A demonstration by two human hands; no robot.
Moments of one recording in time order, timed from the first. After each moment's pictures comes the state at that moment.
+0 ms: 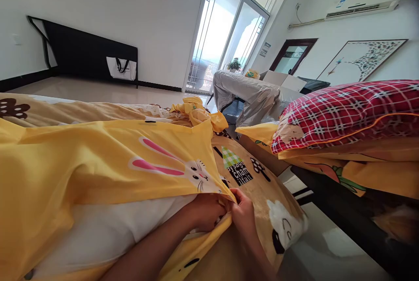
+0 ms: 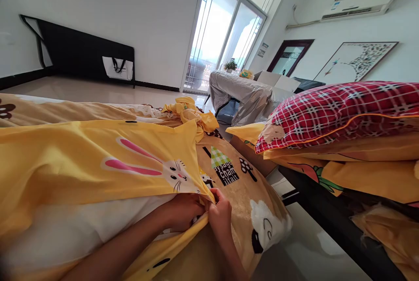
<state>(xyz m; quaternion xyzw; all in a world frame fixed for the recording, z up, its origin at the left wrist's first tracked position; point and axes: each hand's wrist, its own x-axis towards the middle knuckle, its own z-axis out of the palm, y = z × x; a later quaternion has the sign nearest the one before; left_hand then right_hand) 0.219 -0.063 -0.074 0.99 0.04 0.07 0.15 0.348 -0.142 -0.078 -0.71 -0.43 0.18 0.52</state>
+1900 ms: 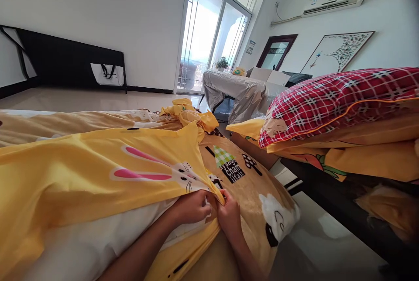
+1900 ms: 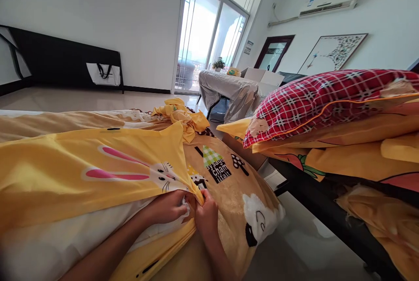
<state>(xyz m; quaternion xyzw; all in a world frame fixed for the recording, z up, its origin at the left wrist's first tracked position) 0.203 -0.059 -0.047 0.88 0.22 0.11 0.40 0.338 -0.141 -0.093 -0.73 -0.44 0.14 0.50</state>
